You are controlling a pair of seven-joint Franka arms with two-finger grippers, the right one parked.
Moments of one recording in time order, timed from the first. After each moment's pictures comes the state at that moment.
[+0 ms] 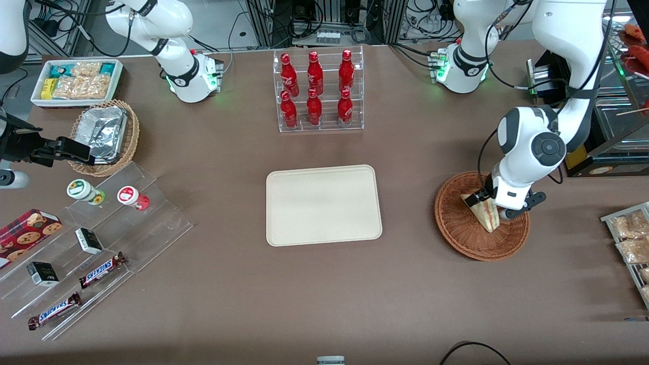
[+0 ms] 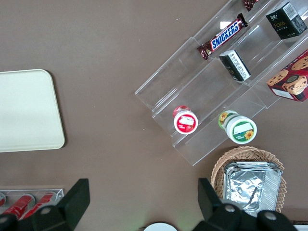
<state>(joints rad) -0.09 0.23 -0.01 -2.27 0.01 2.46 -0.58</state>
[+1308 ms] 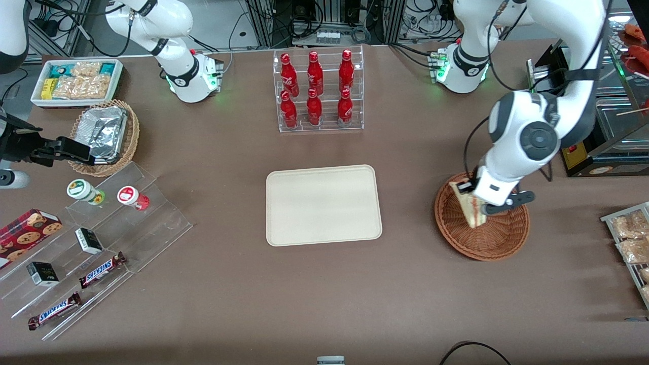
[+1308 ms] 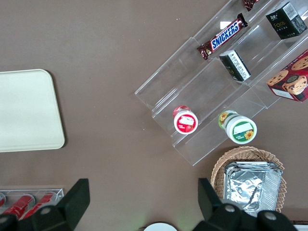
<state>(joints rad) -0.24 0.17 -0.03 -2.07 0.01 2.13 -0.52</state>
